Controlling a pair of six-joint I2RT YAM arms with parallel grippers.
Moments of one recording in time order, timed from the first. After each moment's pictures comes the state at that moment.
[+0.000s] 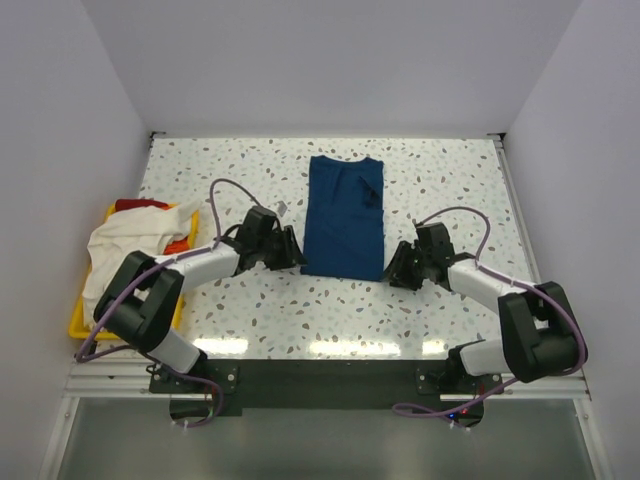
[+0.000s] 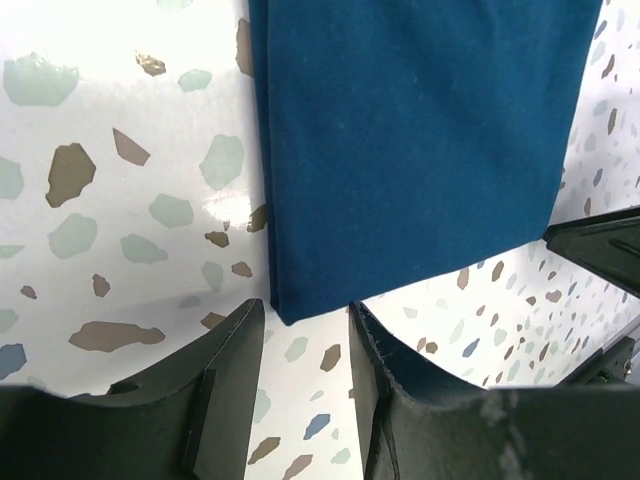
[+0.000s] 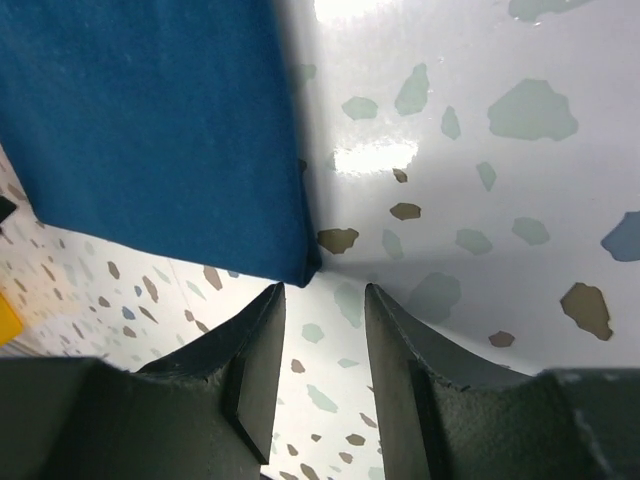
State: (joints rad) left arm -0.50 1.55 0.76 -0.04 0.24 -0.67; right arm 0.28 1.36 0.56 -0.19 -0.26 0.70
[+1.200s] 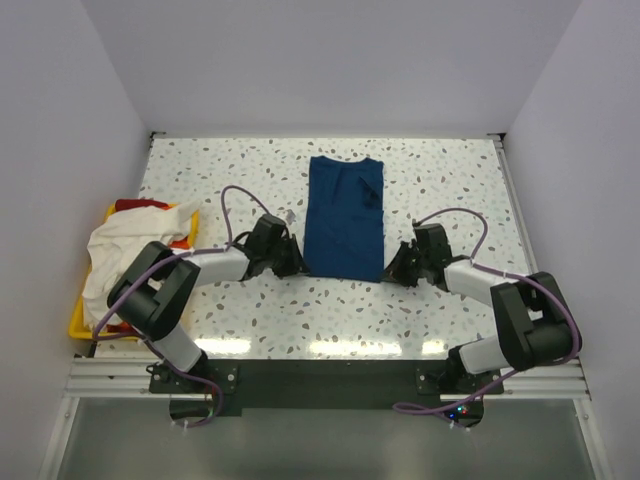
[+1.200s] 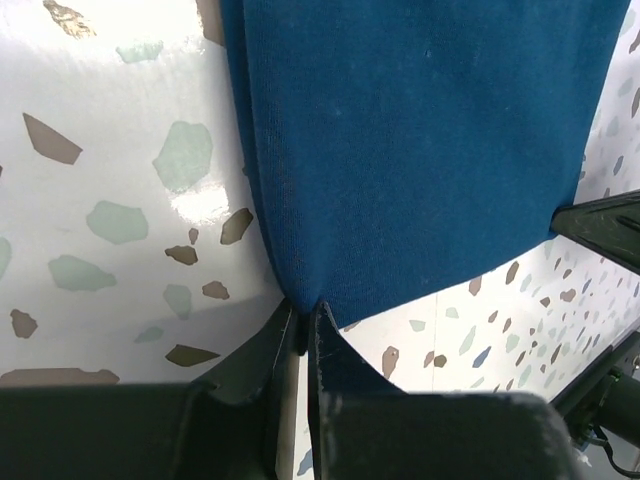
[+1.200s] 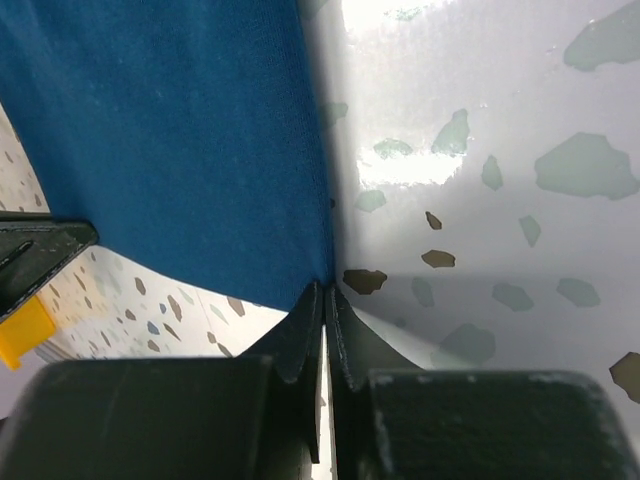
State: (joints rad) left arm -0.55 1.65 0.72 0.08 0.25 -0.70; right arm 0.28 1.43 0.53 -0.03 -0.31 0.75
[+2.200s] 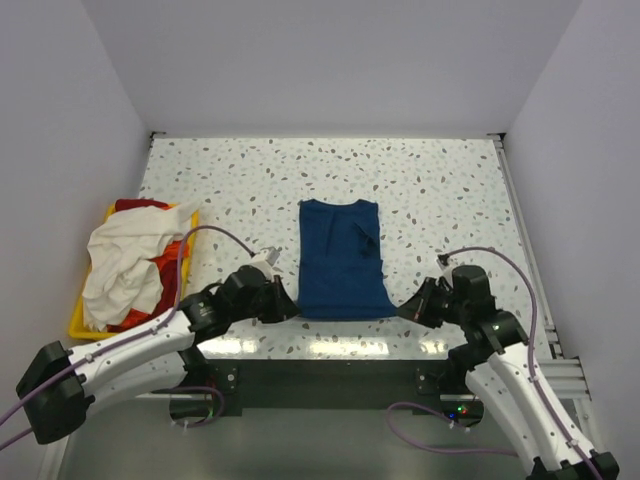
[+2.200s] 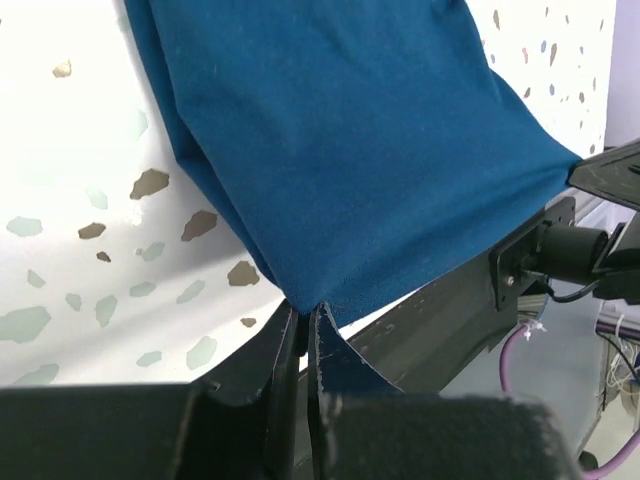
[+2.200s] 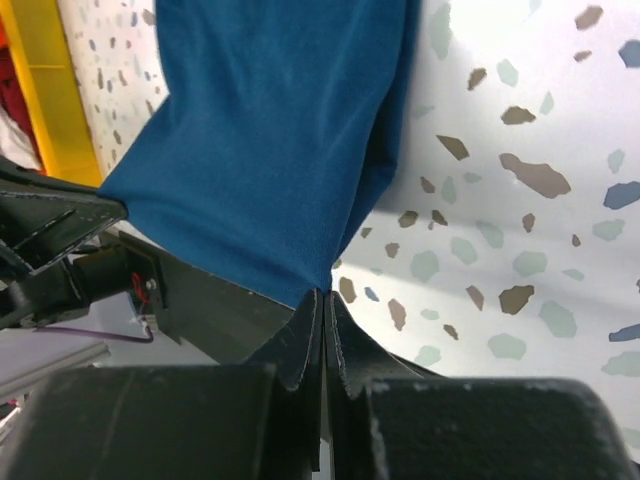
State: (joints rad) left arm -0.87 0.87 0.39 -0.19 0.06 -0.92; right arm 0.30 0.46 0.38 -0.70 -0.40 0.74
